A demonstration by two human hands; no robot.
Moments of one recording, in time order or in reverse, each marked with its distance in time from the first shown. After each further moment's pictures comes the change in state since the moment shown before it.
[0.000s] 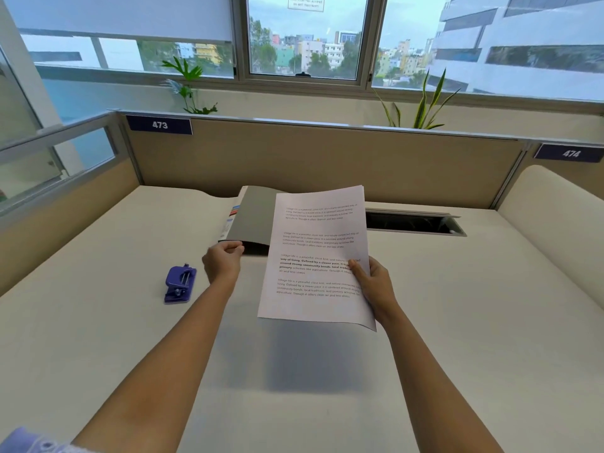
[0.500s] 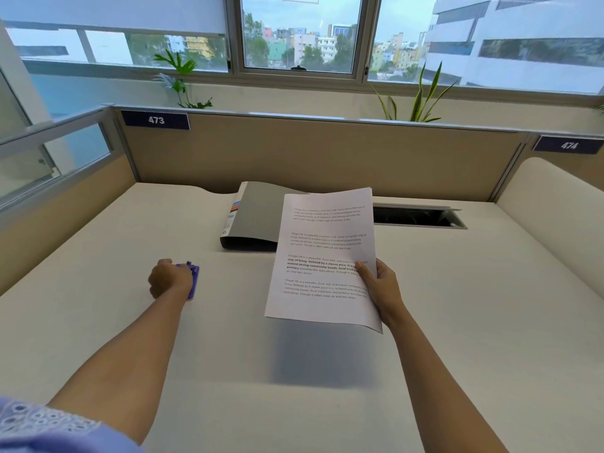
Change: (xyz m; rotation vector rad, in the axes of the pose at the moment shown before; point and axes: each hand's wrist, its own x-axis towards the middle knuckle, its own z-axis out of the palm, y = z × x) left_hand 0.059 -0.065 -0.068 0.365 0.139 -0.224; right_hand -0.010 0.012 0.003 0.025 0.066 0.007
